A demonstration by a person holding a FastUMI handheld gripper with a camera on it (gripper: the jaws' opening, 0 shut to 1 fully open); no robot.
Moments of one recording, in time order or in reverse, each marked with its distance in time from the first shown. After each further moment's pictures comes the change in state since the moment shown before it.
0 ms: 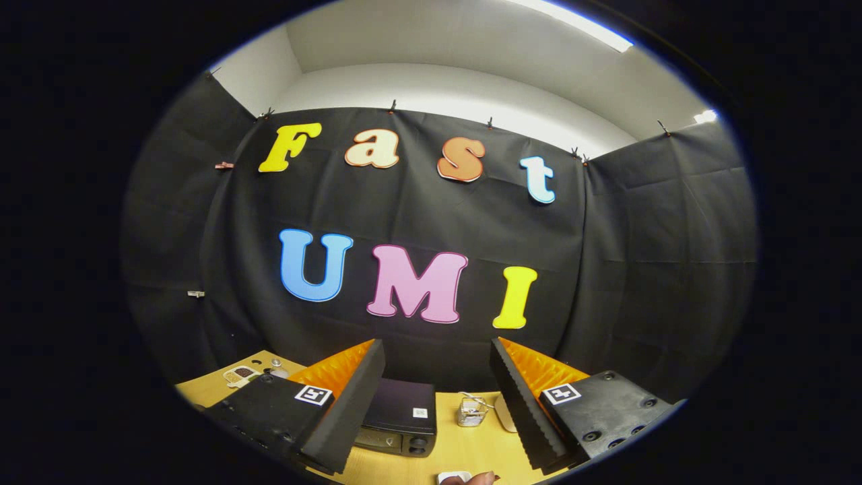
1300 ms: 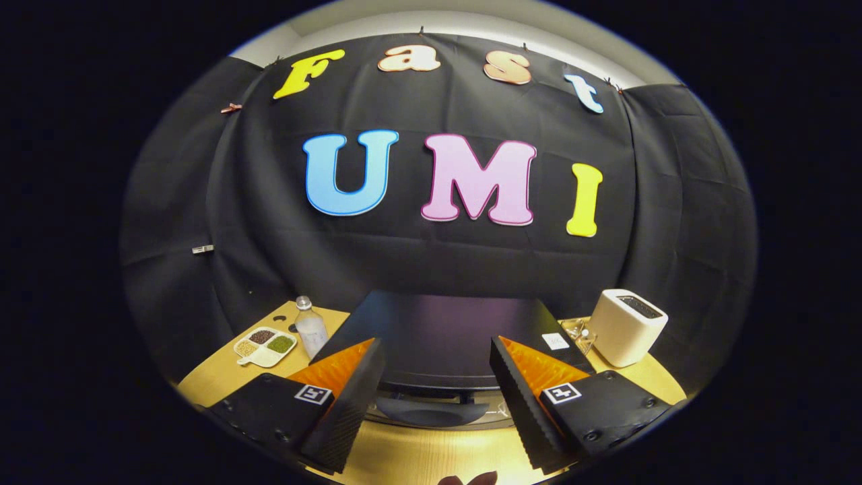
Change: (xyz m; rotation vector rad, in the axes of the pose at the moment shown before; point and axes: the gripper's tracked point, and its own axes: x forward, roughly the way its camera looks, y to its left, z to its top) arm 0.087 0.168 -0.242 0.069 0.317 0.062
